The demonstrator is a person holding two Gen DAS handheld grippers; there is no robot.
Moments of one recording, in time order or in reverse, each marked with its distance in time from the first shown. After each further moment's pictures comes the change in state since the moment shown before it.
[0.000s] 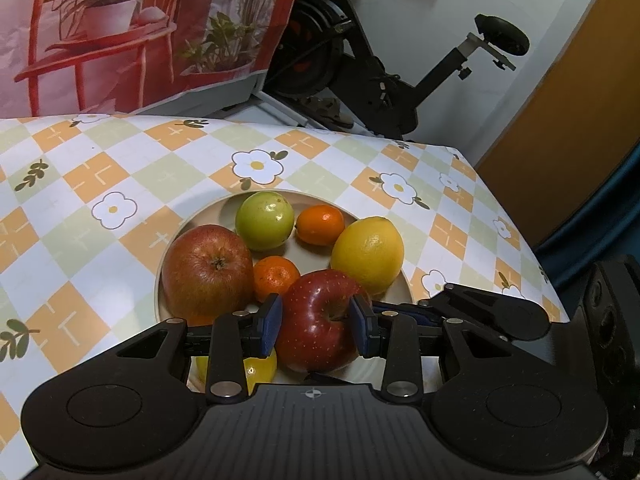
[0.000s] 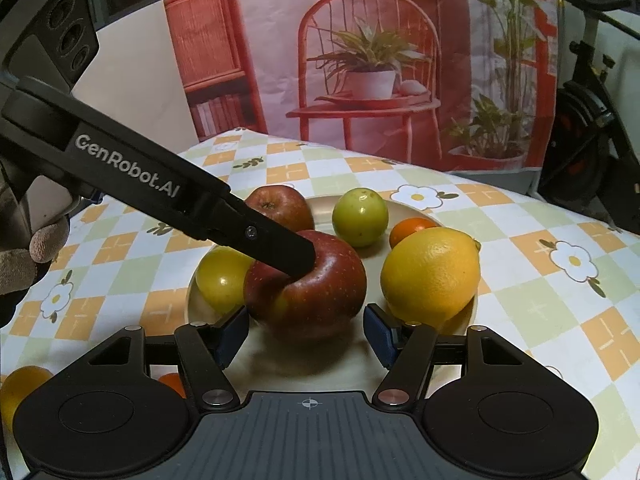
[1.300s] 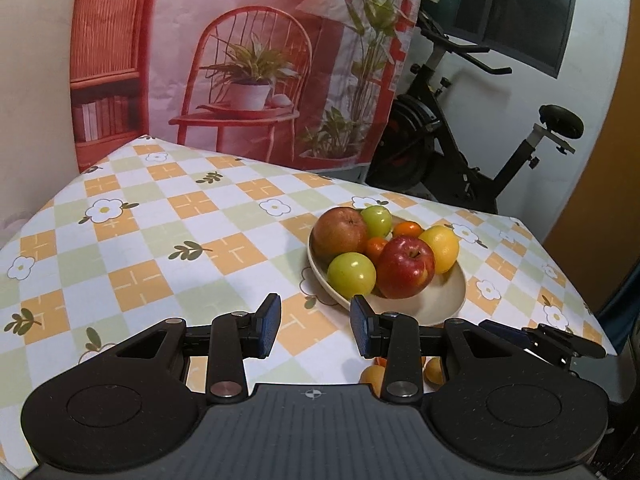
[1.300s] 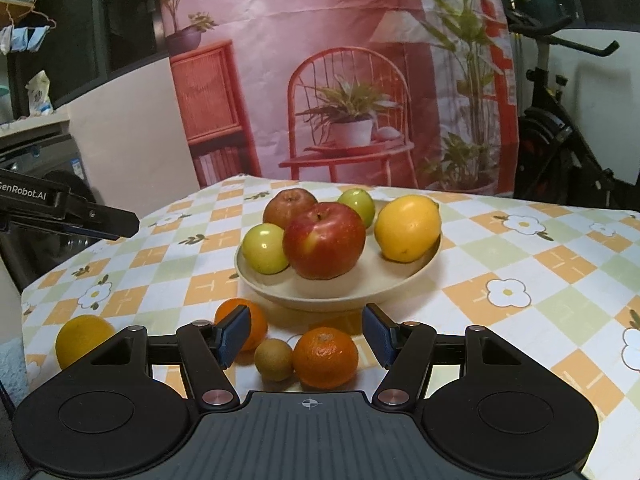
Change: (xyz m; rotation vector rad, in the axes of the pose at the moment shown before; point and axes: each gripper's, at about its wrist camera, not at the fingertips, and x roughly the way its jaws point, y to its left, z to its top) left arm -0.137 -0.014 -0.128 -0.106 -0.331 0.314; right arm -0.075 0.025 -0.080 0.054 -0.199 -0.034
